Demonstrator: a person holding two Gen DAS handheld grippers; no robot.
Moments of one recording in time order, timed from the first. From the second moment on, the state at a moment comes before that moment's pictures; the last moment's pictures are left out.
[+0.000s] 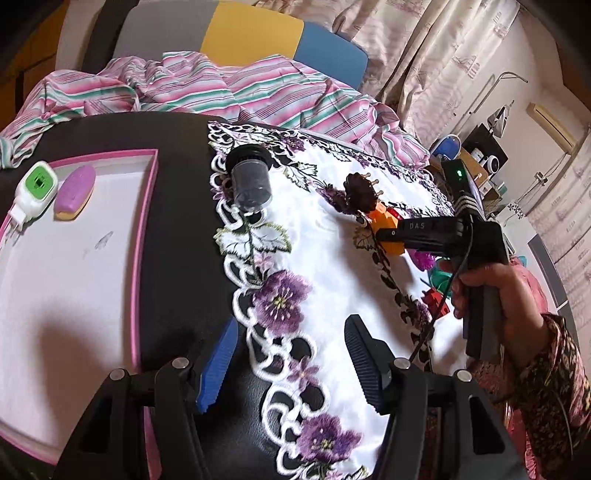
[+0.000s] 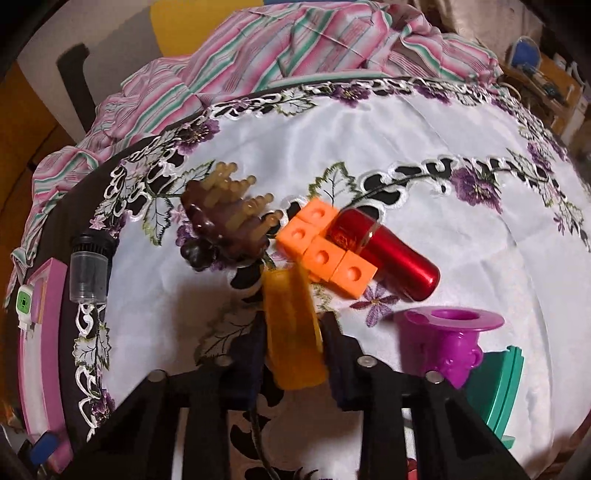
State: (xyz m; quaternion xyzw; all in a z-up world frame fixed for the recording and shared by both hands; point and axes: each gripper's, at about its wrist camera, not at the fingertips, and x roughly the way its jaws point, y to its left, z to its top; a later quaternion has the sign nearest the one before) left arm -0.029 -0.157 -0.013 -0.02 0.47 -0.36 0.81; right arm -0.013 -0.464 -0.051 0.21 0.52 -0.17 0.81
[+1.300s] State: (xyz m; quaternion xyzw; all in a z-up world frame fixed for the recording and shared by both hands) left arm 0.117 -0.267 -0.057 0.05 0.46 -0.25 0.85; right arm -0.012 -0.441 -0.023 0.23 0.46 -0.07 0.86
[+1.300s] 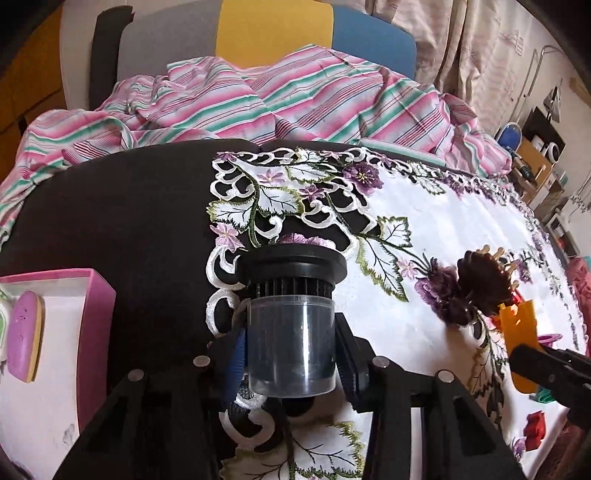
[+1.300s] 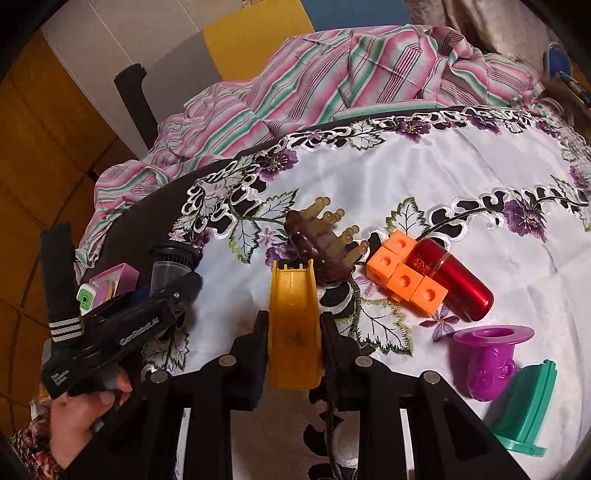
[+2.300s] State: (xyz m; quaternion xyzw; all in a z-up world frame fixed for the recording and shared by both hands) left arm 0.083 -0.159 -0.004 -0.06 0.43 -0.27 0.86; right arm -0.012 -0.437 -0.021 0.21 0.45 -0.08 0.86
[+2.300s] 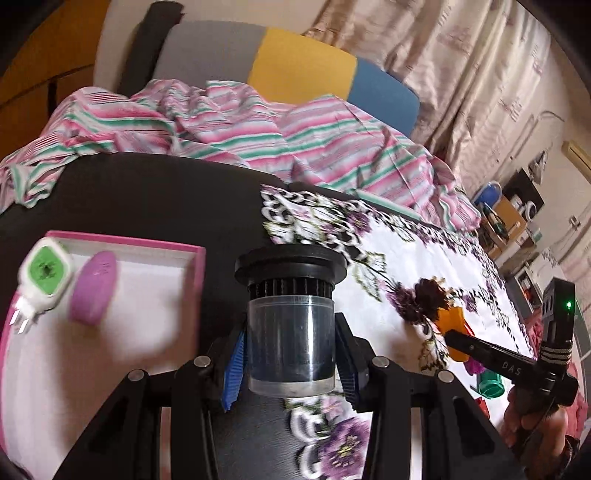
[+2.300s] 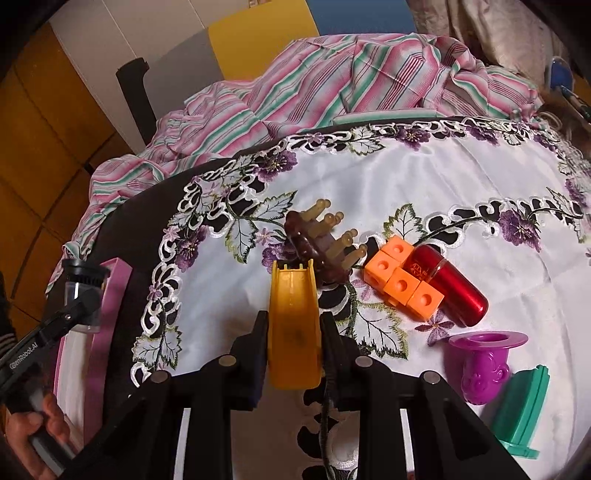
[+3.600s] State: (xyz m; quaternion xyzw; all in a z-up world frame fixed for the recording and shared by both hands) left arm 0.131 -0.074 -0.033 -0.07 0.46 -0.20 0.86; right arm -0.013 -0.435 -0.019 0.19 0.45 -0.09 0.87
